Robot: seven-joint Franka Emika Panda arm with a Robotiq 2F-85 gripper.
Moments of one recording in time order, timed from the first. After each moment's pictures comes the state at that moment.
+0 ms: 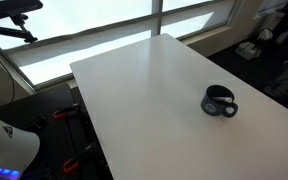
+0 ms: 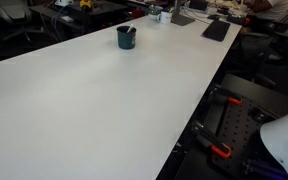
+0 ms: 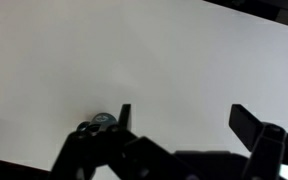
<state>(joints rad) -0.01 -0.49 -0.13 -2.24 -0.10 1.78 -0.37</state>
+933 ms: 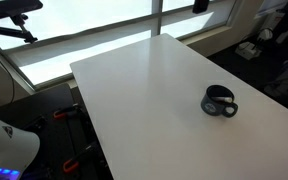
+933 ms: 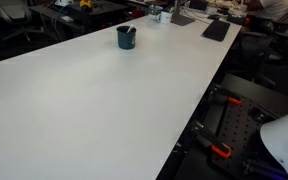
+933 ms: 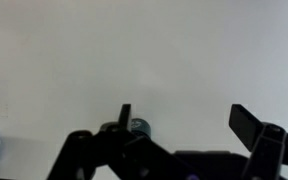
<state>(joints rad) -0.09 -0.30 -0.21 -2.10 -0.11 1.80 -0.37</state>
